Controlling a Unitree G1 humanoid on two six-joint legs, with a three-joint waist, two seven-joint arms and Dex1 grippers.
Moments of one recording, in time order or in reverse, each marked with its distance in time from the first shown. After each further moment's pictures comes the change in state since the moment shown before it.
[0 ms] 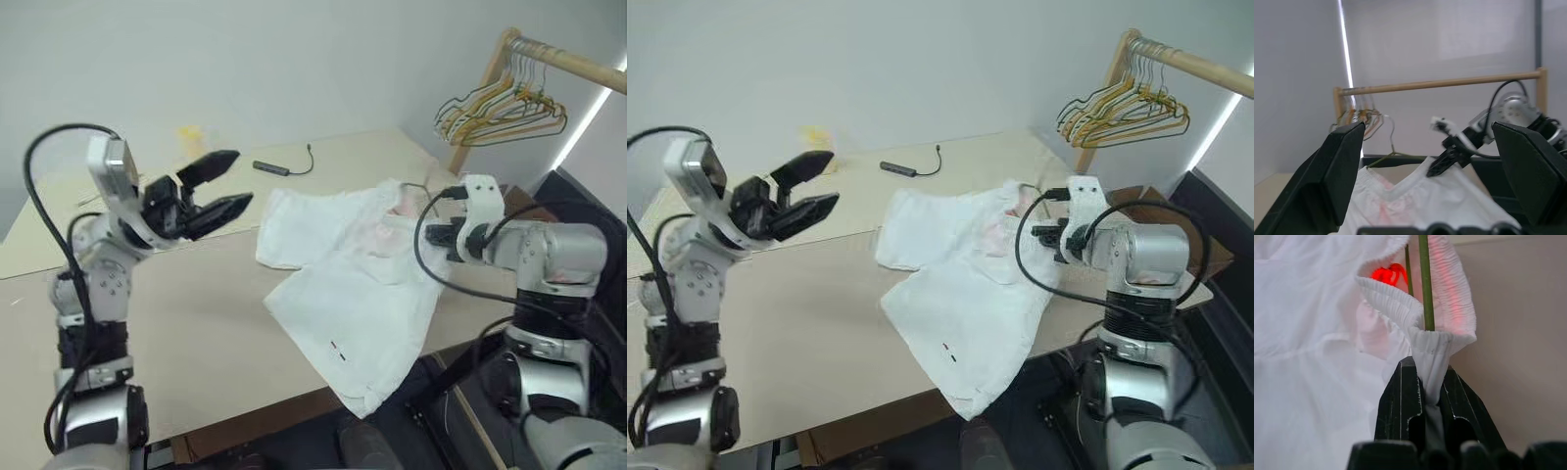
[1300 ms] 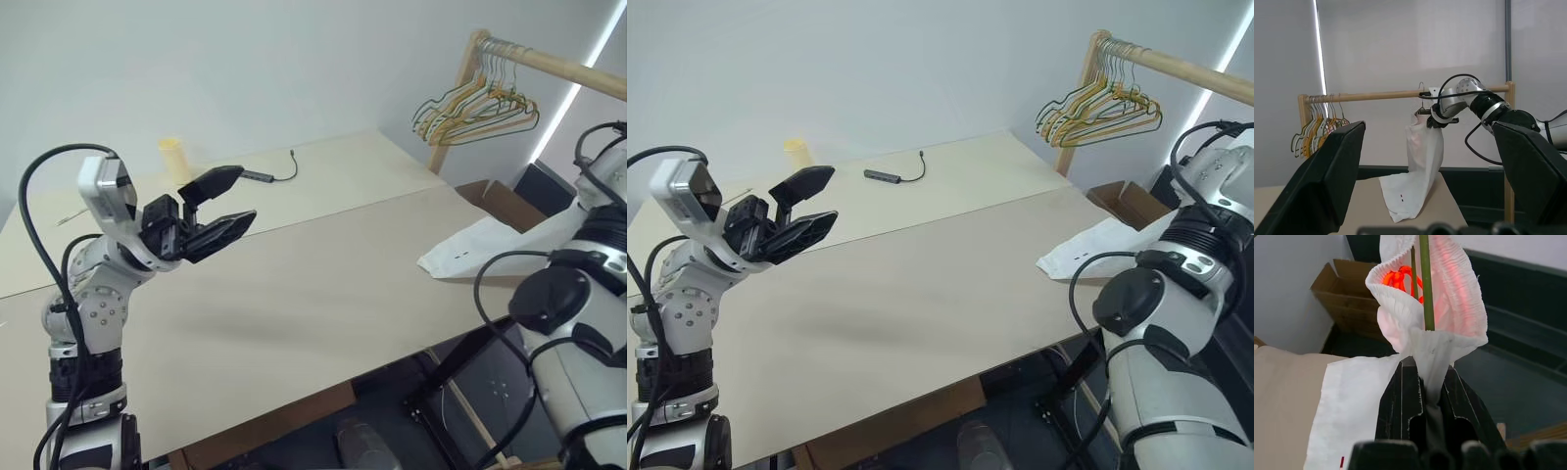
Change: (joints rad) left arm 0.131 0.015 0.013 -0.193 -0.130 0.047 0.107; right arm -0.453 -0.129 -0.485 0.610 -0.231 -0.460 -0.823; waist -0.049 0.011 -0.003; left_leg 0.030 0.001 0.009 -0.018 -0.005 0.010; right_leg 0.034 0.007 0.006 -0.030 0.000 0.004
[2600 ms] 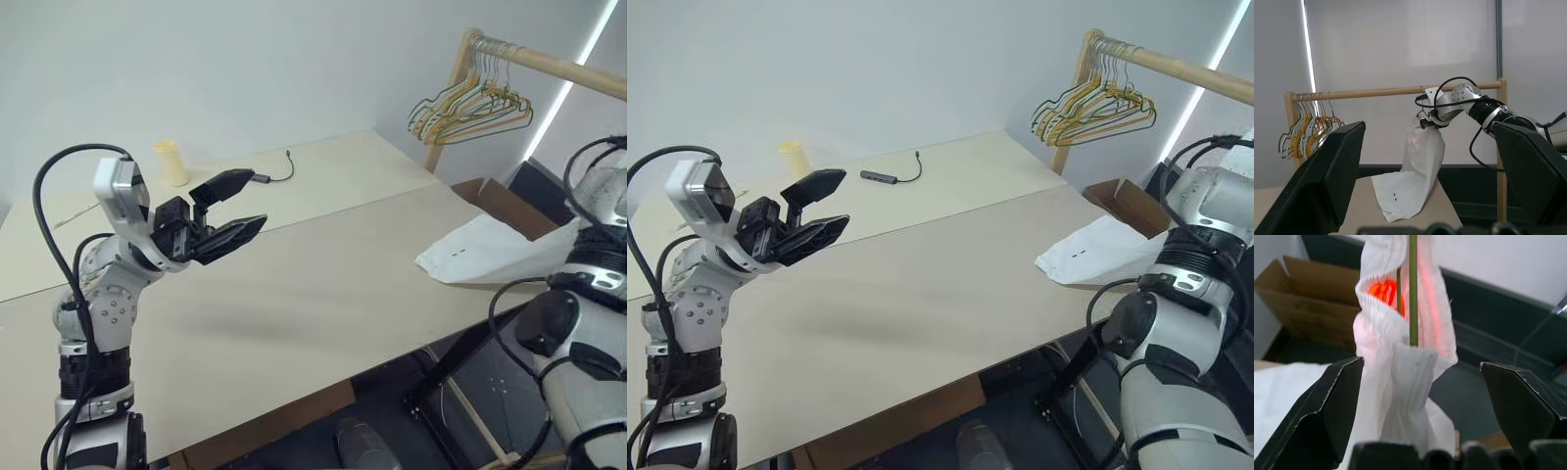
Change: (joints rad) left arm -0.014 -0.026 -0.029 0.001 0.027 -0.007 -0.008; right arm 0.152 -0.029 0.255 -0.088 0.032 -0.072 -0.102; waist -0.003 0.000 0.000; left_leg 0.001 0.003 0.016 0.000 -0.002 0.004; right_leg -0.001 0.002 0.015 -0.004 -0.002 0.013
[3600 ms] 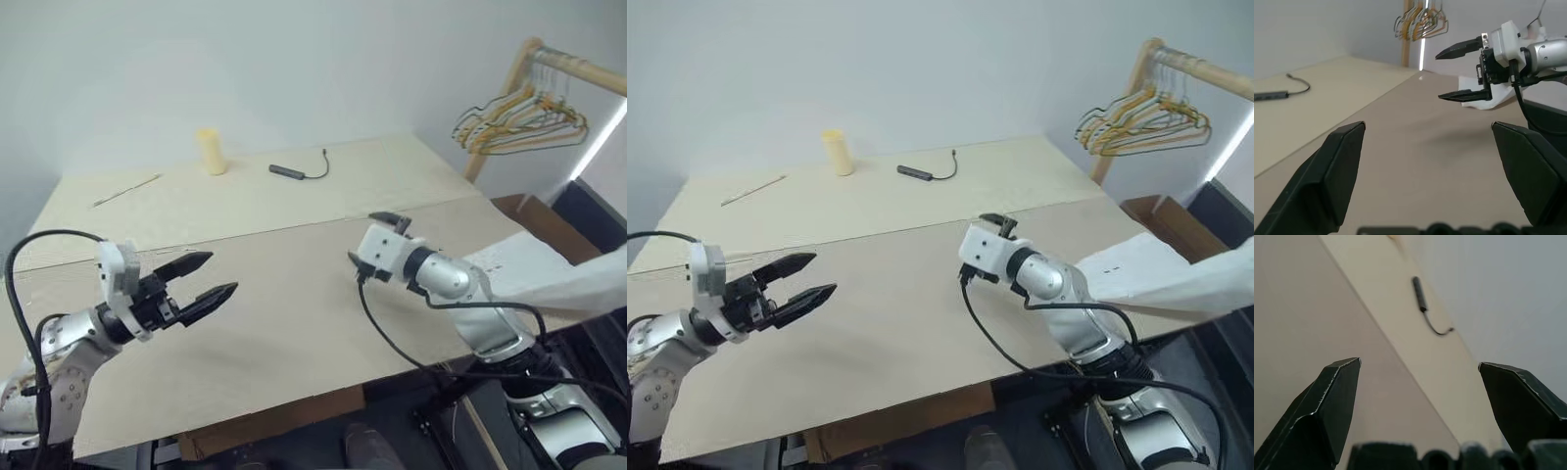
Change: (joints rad) left arm 0.521 0.148 0.099 -0.224 0.136 0.030 0.206; right arm 0.598 -0.042 0.912 -0.653 -0.192 -0.685 1.158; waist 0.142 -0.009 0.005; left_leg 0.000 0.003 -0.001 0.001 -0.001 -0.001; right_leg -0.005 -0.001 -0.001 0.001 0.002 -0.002
